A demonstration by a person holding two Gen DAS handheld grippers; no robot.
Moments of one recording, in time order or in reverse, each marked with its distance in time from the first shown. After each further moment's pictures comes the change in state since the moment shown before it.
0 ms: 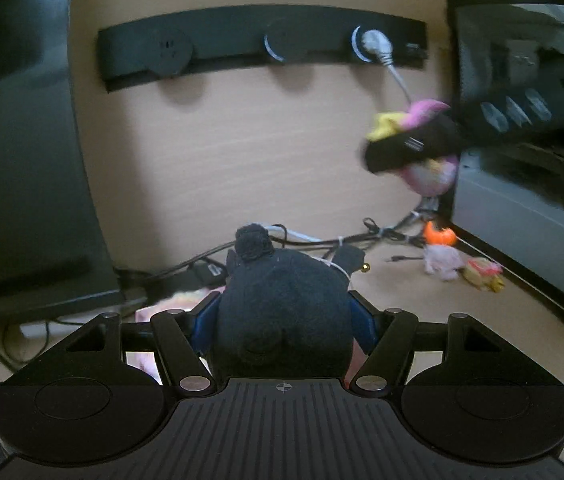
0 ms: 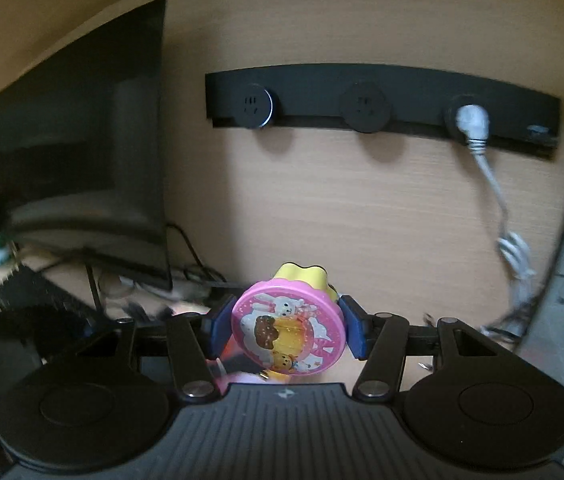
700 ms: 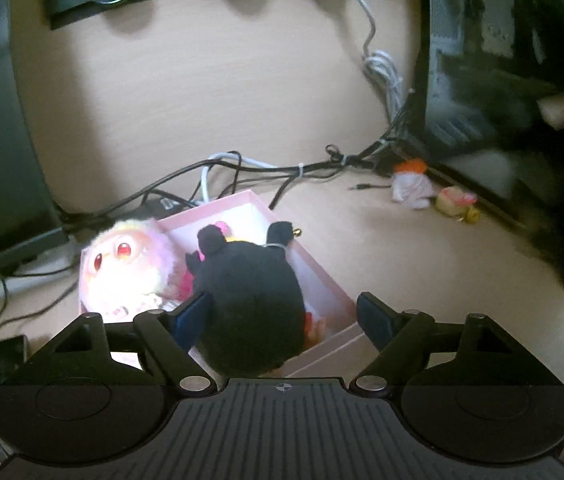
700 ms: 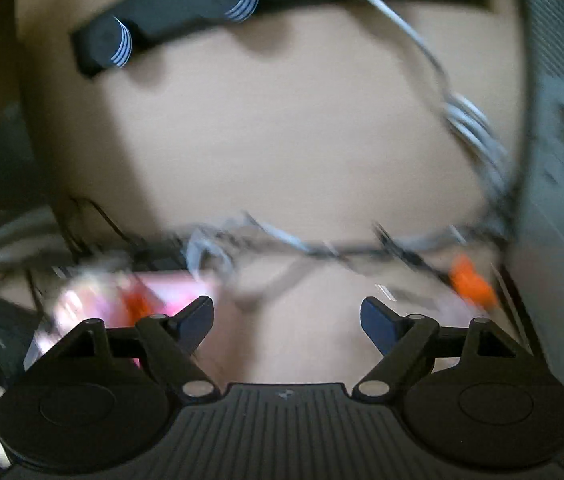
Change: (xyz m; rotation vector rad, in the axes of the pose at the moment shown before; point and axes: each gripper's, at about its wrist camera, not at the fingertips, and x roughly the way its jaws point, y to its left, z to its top) left arm 0.020 -0.020 -0.033 0.058 0.180 -0.076; right arm 0.041 -0.086 -0.075 0.223 0.173 -0.155
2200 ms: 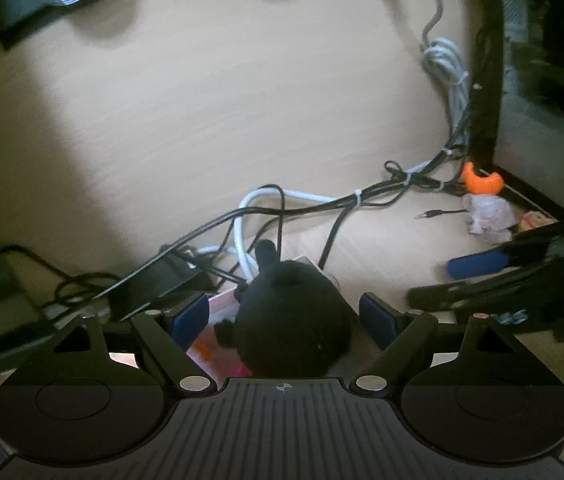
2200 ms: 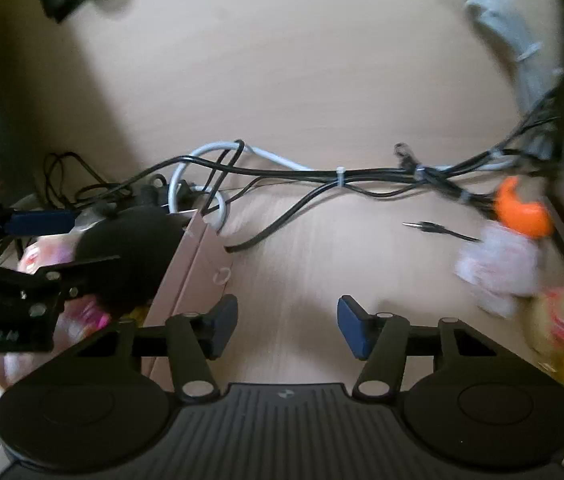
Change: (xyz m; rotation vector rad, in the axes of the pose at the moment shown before) left arm 0.093 0.025 0.069 0.046 0.047 0.054; right arm 0.092 -0.001 -0.008 0.016 0.107 0.125
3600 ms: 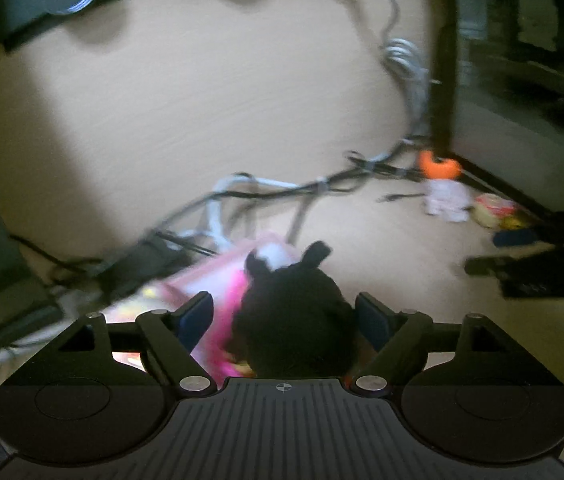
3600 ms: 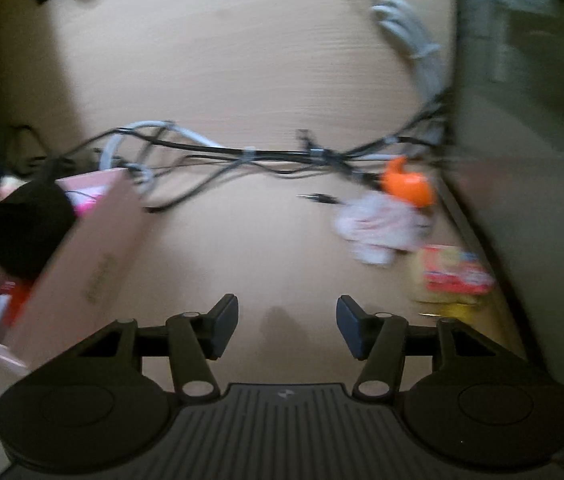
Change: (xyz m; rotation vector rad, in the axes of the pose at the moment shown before) left arm -0.043 -0.003 -0.020 0.030 0.001 -0.087; right arm -0.060 -0.050 -0.052 -0.029 -0.058 -0.272
